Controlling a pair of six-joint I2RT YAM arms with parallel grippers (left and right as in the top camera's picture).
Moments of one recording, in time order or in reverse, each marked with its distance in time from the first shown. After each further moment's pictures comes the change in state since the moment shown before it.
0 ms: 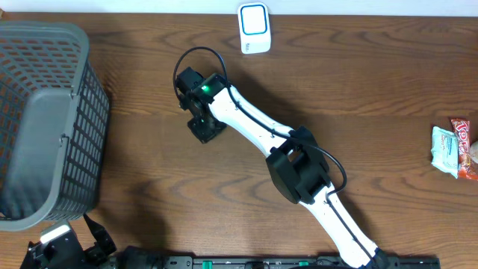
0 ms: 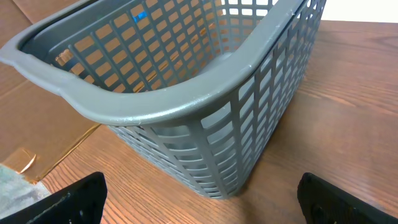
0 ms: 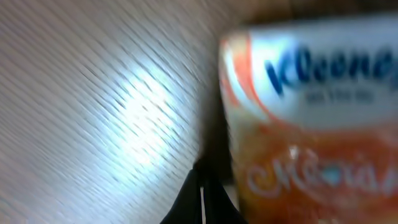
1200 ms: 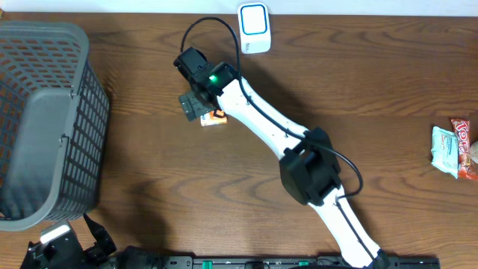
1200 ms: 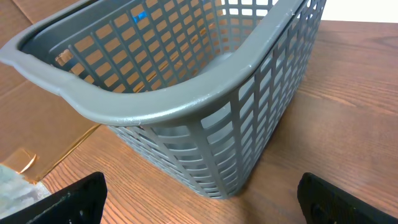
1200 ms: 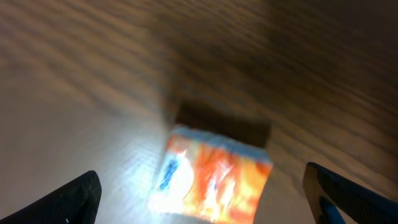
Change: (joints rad) left arm 0.000 0.000 0.000 0.000 0.000 0.000; right arm -0.032 -0.087 0.000 0.180 0.199 0.264
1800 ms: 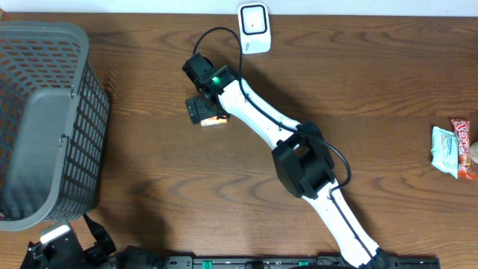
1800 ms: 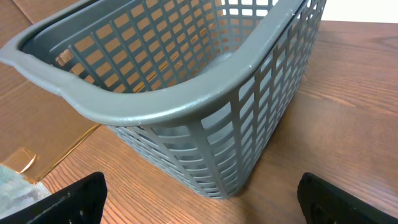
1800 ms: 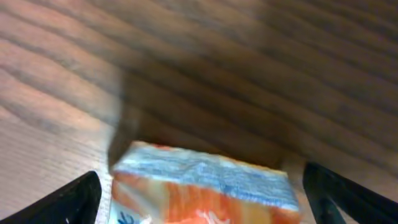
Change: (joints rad) left arm 0.000 0.000 0.000 0.000 0.000 0.000; right arm -0.025 0.094 0.006 -0.001 -0.080 0.073
